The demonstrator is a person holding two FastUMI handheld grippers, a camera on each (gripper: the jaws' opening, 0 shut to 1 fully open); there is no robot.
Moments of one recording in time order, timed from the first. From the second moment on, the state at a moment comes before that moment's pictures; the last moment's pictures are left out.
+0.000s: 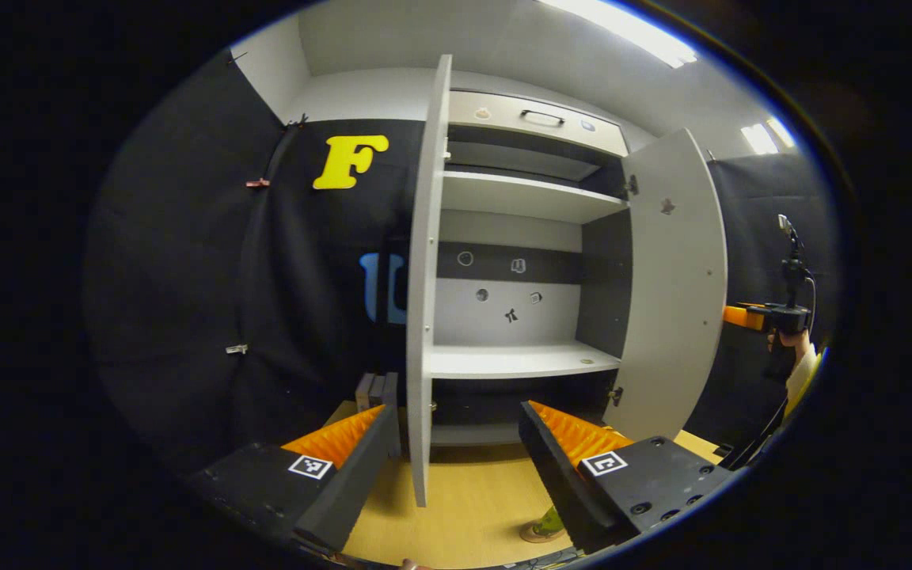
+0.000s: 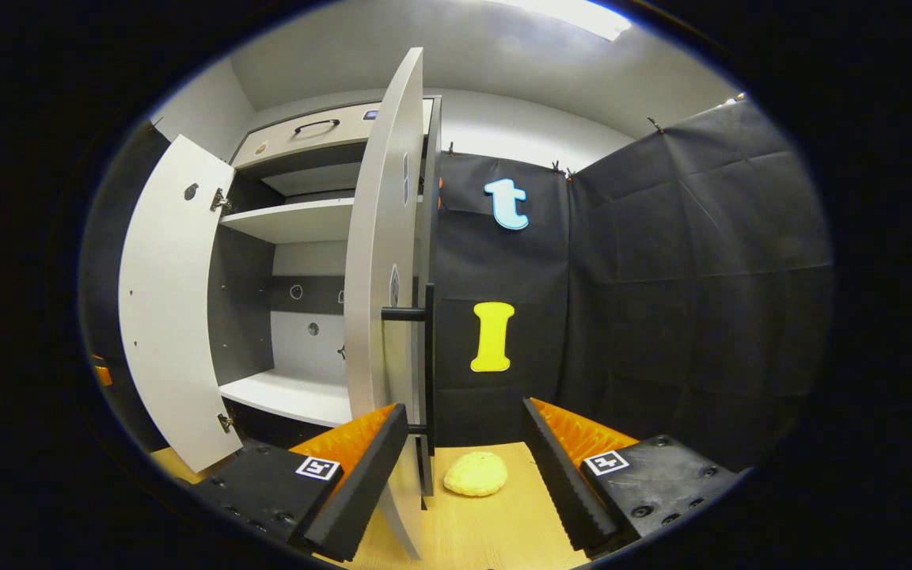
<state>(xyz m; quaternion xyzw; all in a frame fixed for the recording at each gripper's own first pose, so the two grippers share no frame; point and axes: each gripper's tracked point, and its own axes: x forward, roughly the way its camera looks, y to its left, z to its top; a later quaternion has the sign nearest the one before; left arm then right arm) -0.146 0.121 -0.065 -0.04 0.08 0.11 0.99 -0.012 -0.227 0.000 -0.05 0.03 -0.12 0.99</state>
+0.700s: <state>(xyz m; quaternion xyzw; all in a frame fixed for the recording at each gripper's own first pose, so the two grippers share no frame) -0.155 0.166 -0.059 -0.04 0.07 0.16 0.98 0.010 -0.162 -0.010 -0.03 0.03 -0.01 1.00</state>
